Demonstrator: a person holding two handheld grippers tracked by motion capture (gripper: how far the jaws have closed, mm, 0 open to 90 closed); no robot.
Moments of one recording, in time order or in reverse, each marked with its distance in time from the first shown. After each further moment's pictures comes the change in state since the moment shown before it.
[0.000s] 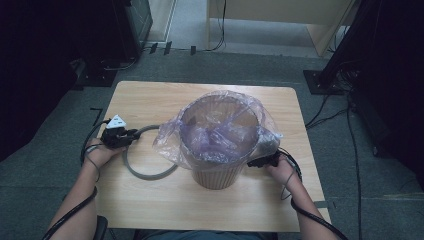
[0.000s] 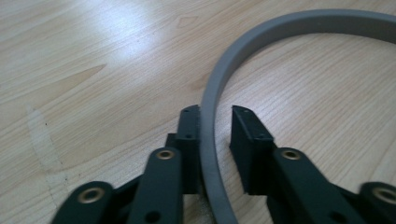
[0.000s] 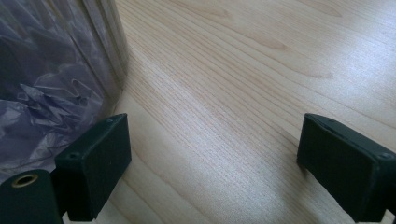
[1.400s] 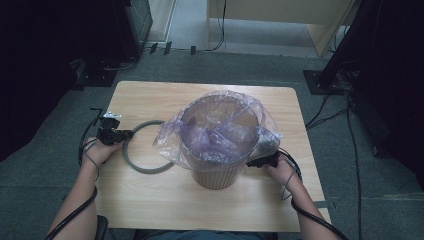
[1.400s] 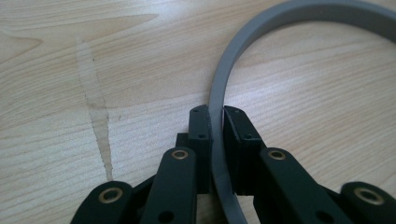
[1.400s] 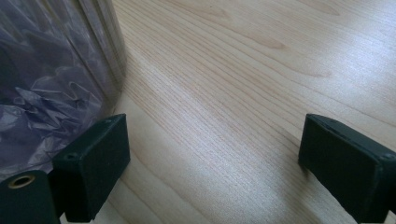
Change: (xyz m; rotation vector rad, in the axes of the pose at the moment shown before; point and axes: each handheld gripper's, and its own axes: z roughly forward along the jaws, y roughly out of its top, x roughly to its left) left arm 0.009 0.014 -0.010 0.170 0.087 -0.260; right arm 0.002 0.000 0.001 0.002 -0.011 0.009
